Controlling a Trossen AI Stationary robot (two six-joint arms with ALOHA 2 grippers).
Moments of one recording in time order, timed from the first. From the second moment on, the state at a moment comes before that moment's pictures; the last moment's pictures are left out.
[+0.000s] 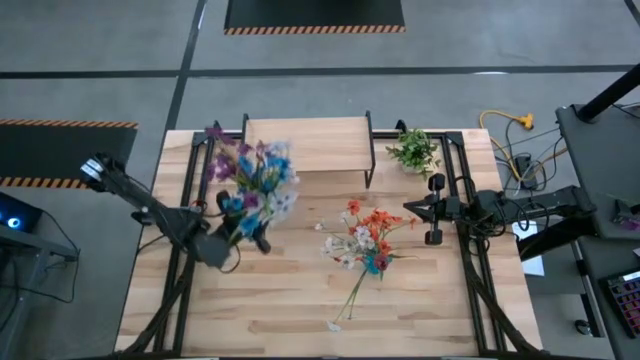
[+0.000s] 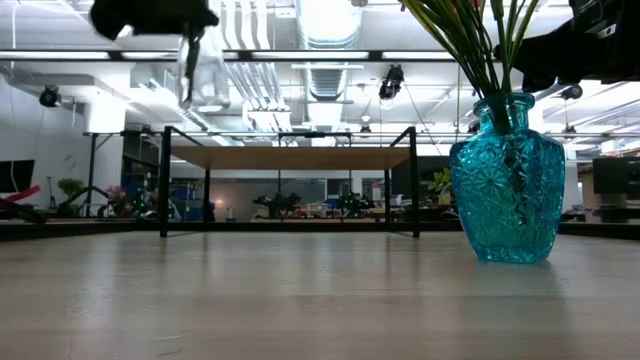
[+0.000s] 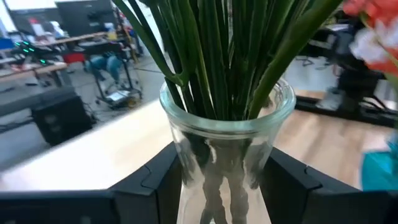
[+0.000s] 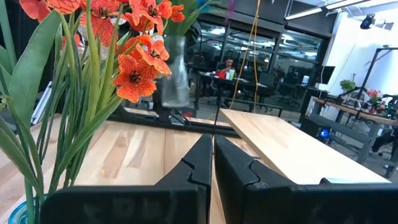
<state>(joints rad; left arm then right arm) -0.58 1.09 0.68 0.06 -1.30 -0.31 0.14 0.26 0.07 0.30 0.24 -0.19</state>
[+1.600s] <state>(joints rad) 0.28 1.15 0.78 0.09 -0.92 -0.23 0.14 0.26 0.07 0.31 0.24 -0.19</state>
